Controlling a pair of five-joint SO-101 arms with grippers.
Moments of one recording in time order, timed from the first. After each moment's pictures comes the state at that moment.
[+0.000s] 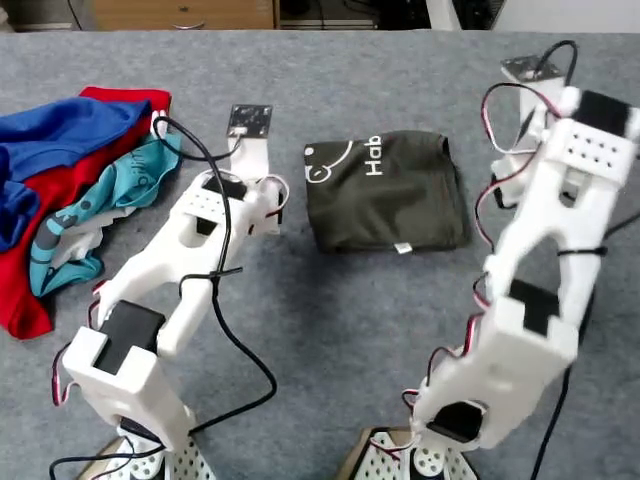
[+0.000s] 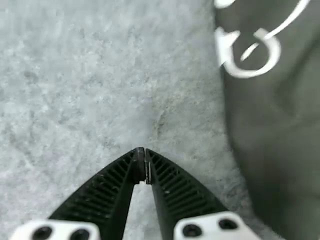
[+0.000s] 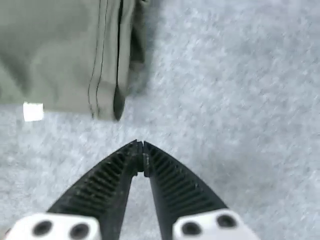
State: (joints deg) left arm 15.4 9.0 19.4 40.1 3.5; right arm 20.3 18.8 -29.1 101.2 25.9
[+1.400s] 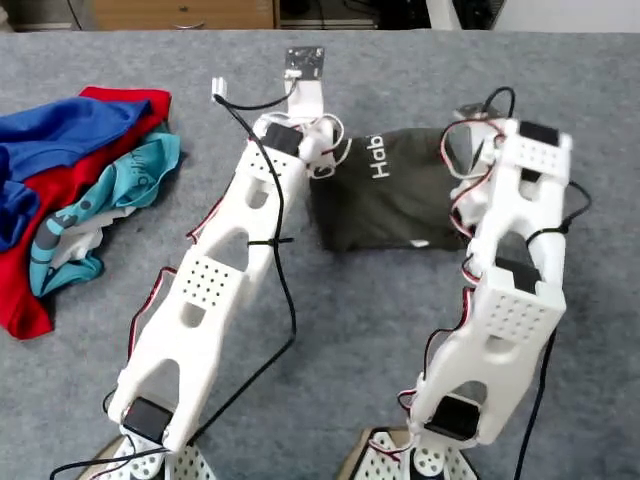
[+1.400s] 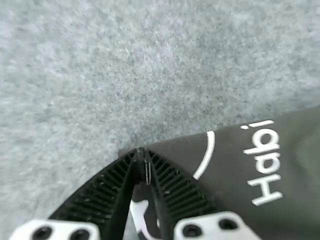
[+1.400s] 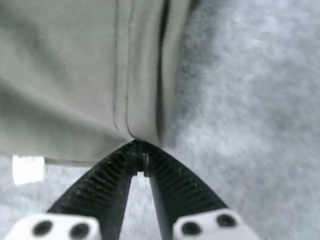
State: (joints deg) left arm 19.2 71.1 -81.8 67.7 7.6; right arm 16.1 35.6 -23.7 88.7 24.7
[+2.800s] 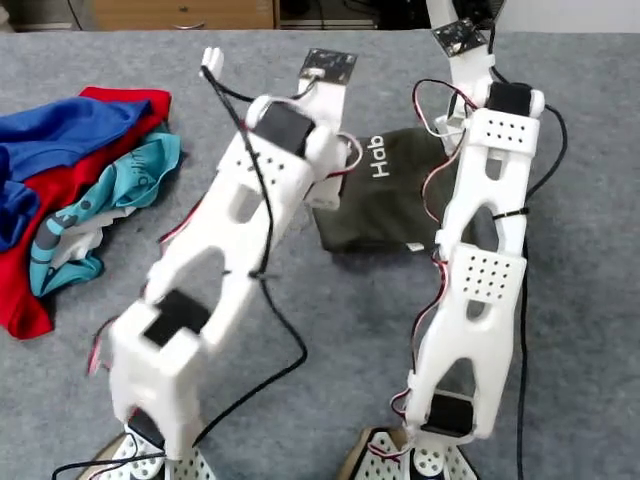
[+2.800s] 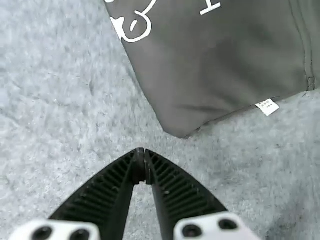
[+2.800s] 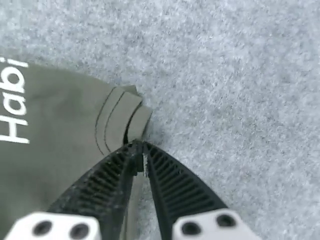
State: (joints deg) left arm 27.4 14.9 -27.6 89.5 6.5; right arm 8.3 58.4 -72.0 85.9 21.4
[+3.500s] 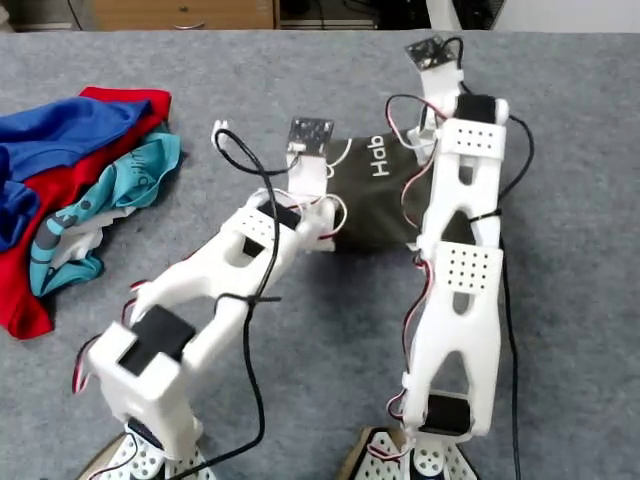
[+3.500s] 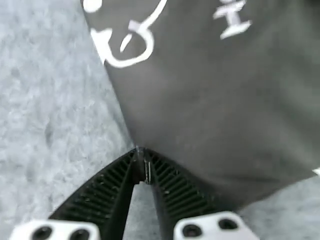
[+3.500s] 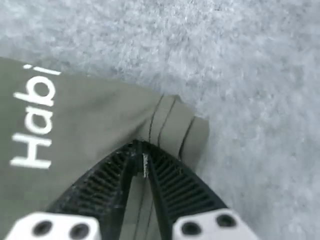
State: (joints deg) left arm 27.5 13.8 21.5 29.9 10.3; right arm 4.8 71.5 -78.2 82.7 19.8
